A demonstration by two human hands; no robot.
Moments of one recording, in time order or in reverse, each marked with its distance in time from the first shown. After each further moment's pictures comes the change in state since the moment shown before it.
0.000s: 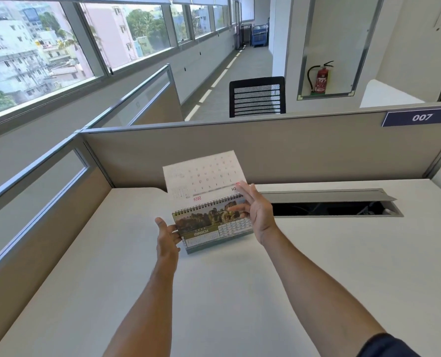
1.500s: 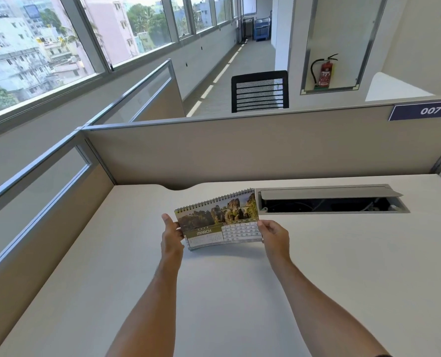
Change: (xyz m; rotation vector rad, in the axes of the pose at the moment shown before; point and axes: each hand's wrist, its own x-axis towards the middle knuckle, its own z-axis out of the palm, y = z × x) left_hand 0.003 -0.005 0.004 0.029 -0.018 0.028; right_hand -0.036 0.074 -0.044 -0.427 0.412 0.030
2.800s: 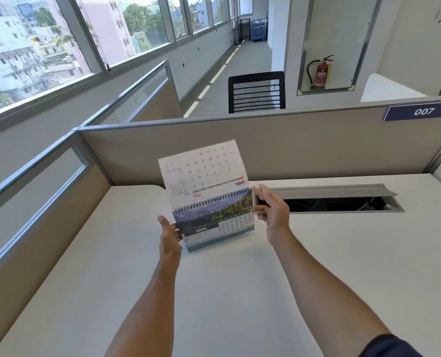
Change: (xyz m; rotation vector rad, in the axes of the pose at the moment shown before) left_hand 0.007 -0.003 0.000 -0.054 -0.015 -0.032; right_hand 0.029 -0.070 -0.003 0.499 -0.136 0.052
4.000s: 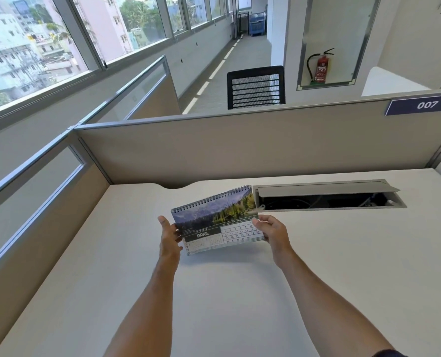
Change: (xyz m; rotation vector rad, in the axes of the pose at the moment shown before) left_hand 0.001 -0.008 -0.003 0.072 -0.060 0.031; right_hand -0.016 0.054 -0.041 -0.249 -0.041 0.107
